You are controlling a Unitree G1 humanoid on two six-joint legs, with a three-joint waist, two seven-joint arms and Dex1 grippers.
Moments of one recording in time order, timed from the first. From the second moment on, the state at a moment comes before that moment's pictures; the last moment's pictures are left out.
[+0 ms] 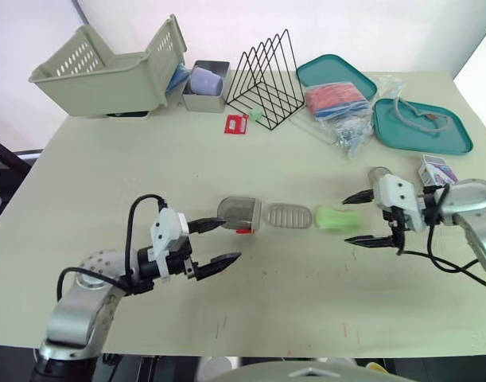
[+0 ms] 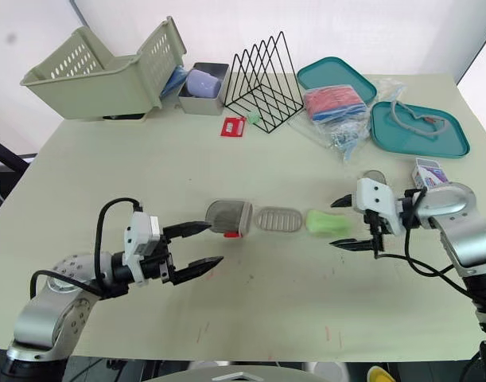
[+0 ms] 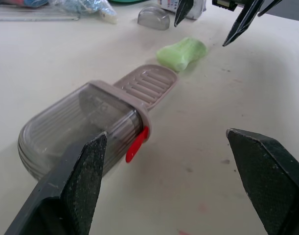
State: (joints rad) left arm 0.13 0.62 0.14 -0.46 -0.46 0.37 -1.02; right arm -0.40 -0.90 0.14 -0.14 0.24 0.38 1.28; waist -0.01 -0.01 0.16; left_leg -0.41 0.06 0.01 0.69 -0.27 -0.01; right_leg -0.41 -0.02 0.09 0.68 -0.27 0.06
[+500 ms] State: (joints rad) left arm 0.21 0.64 0.09 -0.36 -0.41 0.12 -1.10; right arm -0.51 -0.86 0.30 -0.26 0.15 0.66 1.15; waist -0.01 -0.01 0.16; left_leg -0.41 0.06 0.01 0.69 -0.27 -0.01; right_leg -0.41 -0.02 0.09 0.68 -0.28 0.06
